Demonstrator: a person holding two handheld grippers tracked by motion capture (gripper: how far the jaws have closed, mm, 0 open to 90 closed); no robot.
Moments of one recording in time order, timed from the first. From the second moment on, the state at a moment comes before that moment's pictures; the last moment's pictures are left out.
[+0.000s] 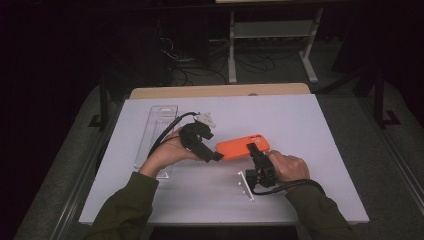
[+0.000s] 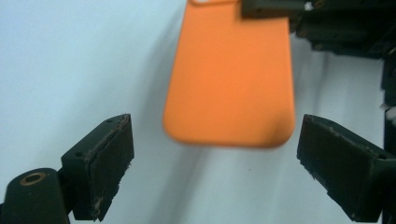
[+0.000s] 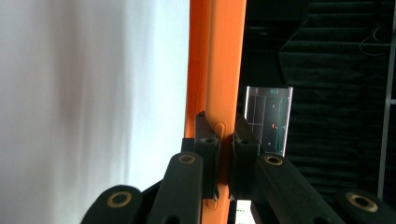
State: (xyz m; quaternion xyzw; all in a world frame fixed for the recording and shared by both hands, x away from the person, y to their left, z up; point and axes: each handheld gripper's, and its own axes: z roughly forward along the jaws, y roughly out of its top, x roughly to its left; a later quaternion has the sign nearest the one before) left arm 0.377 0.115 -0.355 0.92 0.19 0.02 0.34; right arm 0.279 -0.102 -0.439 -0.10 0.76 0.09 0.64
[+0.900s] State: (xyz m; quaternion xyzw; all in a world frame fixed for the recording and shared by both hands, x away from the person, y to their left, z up) left arm 0.346 0.122 -0.385 0.91 0.22 0.07 0.35; right arm 0.284 -0.122 -0.437 -0.08 0.76 0.08 0.63
